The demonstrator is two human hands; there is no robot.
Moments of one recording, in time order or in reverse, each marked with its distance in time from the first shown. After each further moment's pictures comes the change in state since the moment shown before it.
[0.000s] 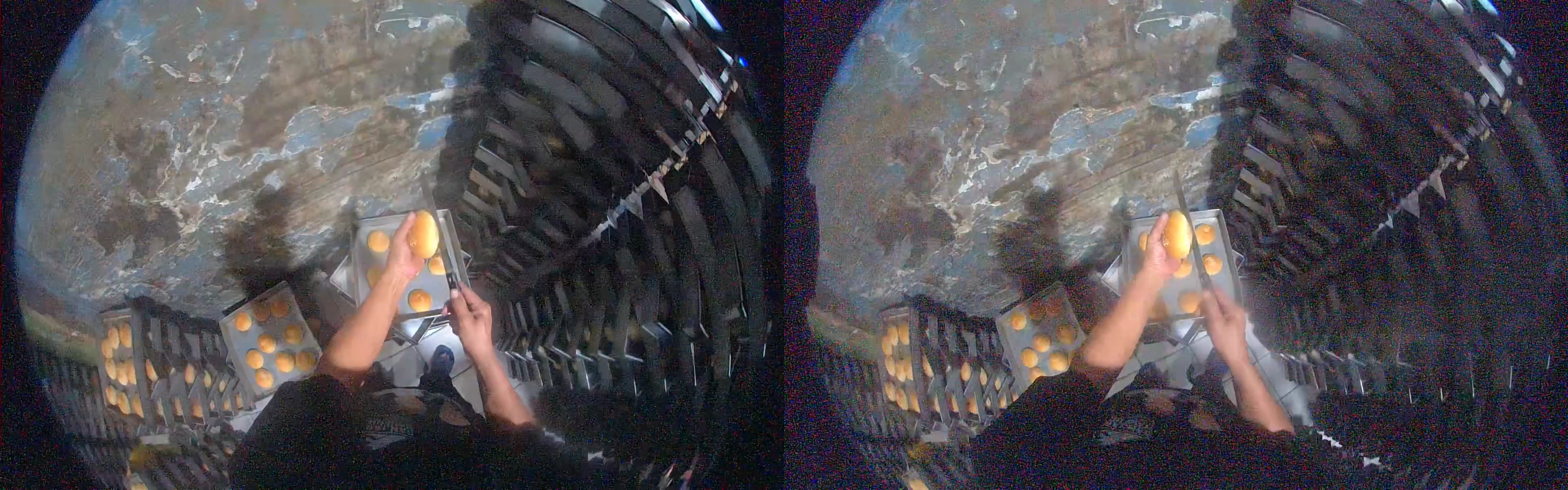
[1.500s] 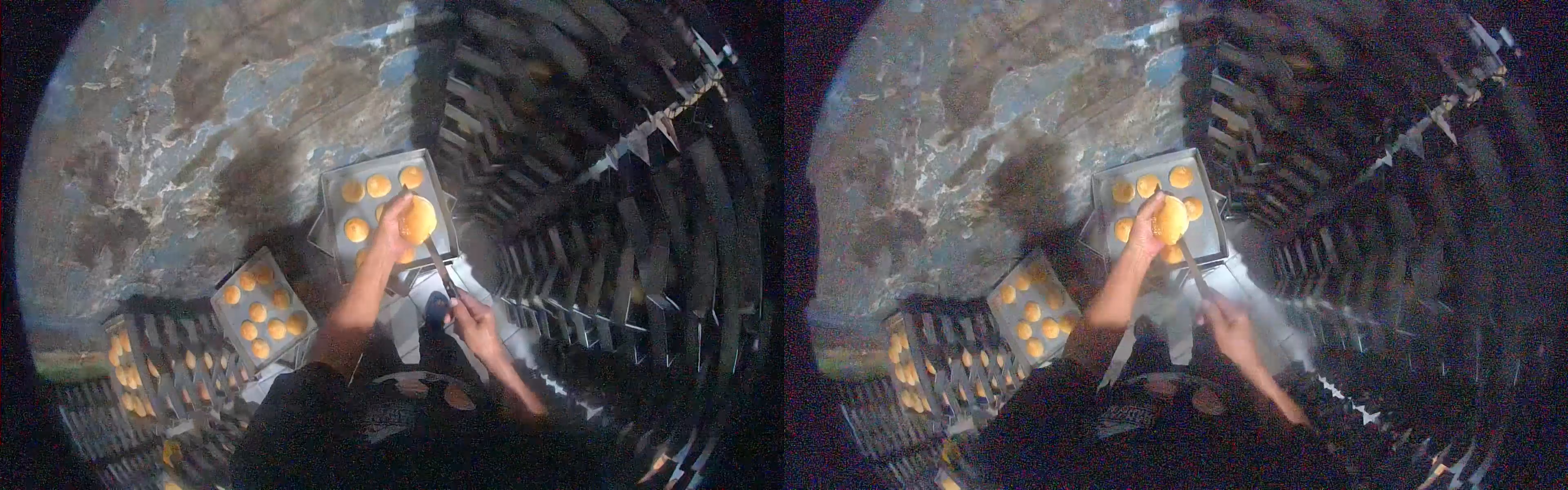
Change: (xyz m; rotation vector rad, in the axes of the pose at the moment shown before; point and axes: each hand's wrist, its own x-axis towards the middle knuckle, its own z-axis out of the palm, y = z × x) left_hand 0.008 -0.081 -0.034 0.071 -0.005 -0.189; right_hand -0.052 0.039 -0.072 -0.018 -0.060 0.171
